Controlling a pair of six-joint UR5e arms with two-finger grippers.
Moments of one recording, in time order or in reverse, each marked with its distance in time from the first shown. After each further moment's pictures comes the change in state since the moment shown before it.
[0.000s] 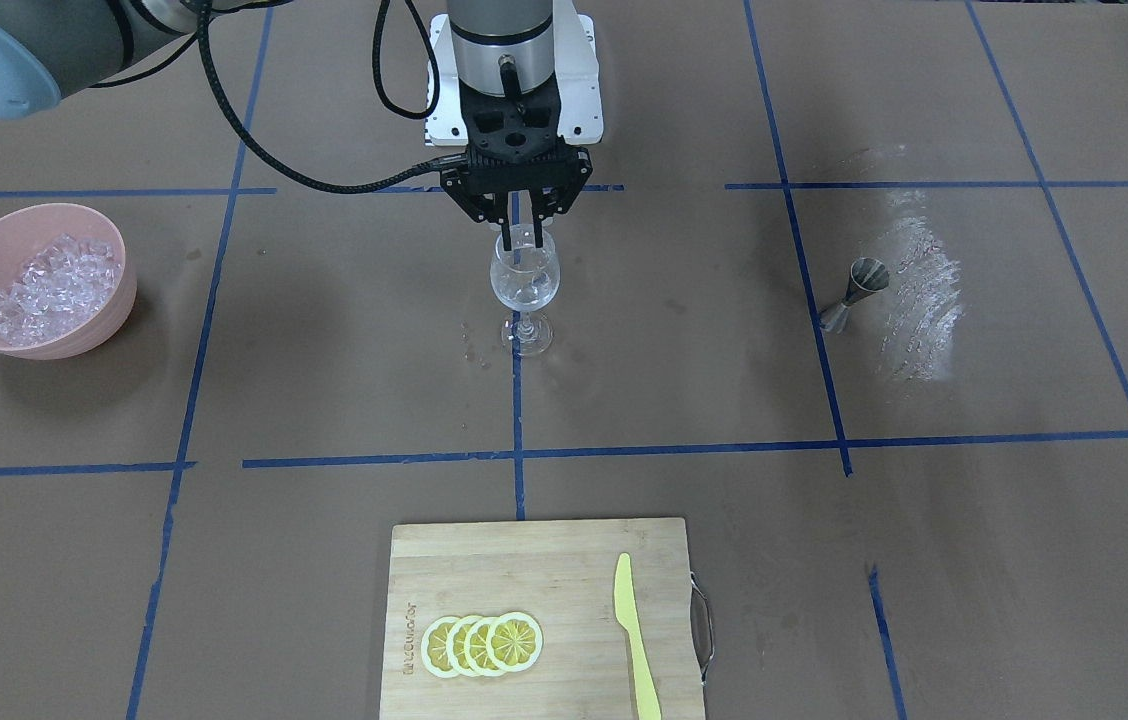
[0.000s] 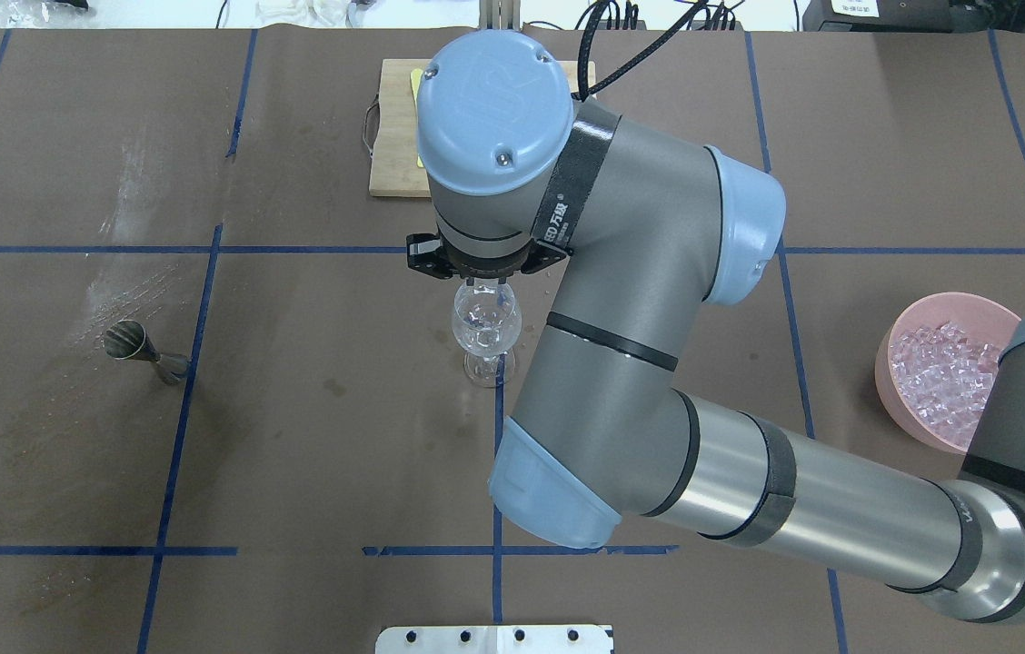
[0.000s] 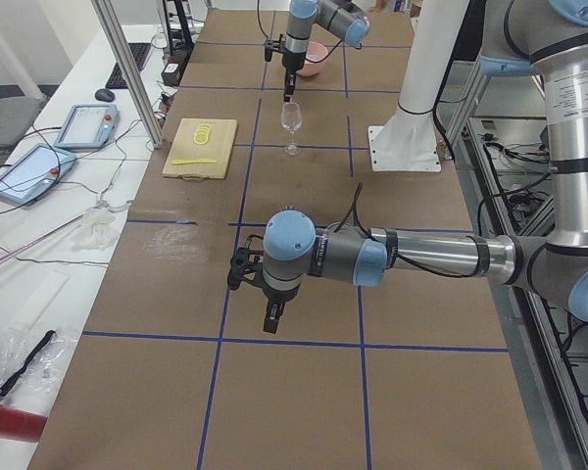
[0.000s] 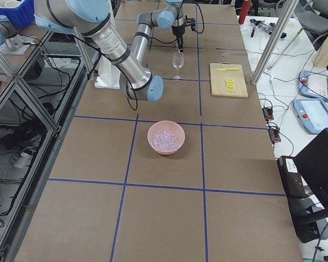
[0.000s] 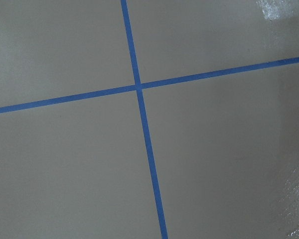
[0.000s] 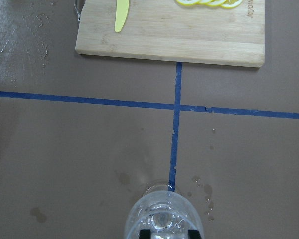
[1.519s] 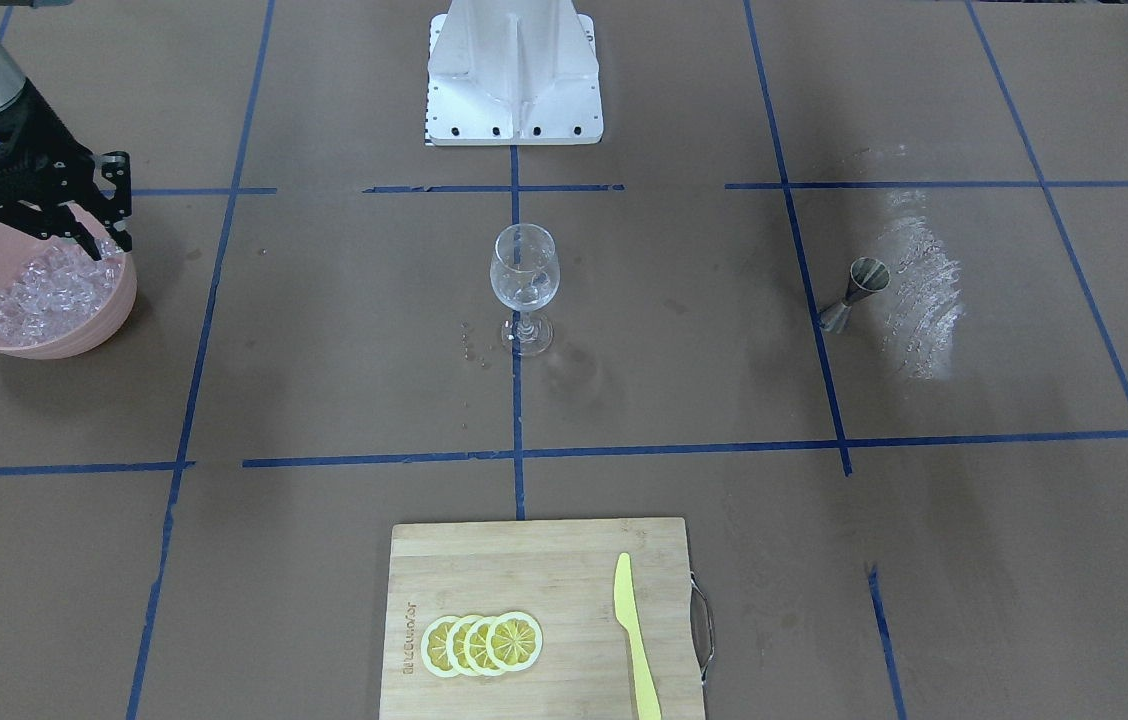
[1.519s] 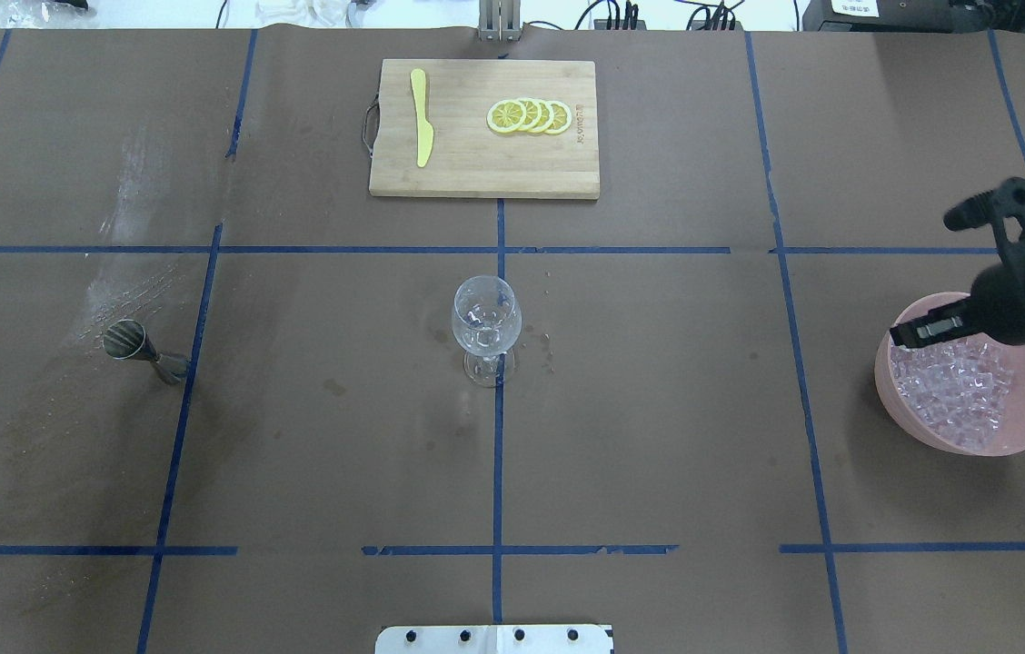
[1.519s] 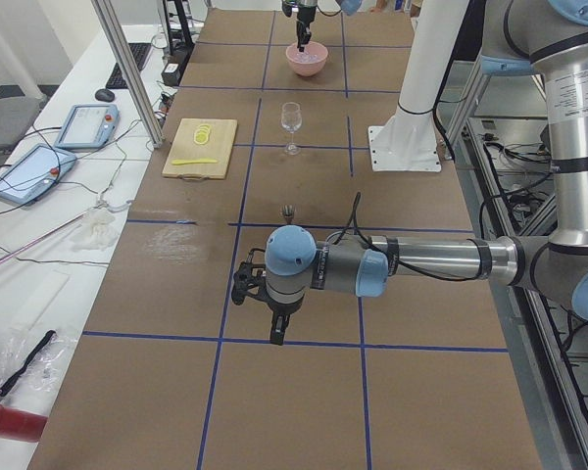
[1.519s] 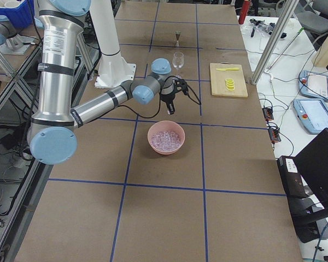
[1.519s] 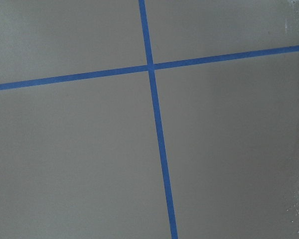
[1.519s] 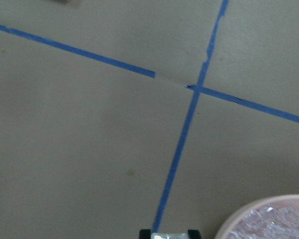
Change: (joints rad) left arm 0.004 0.010 0.041 -0.001 0.001 -0.002; right arm 0.331 -0.921 0.430 0.442 0.281 -0.466
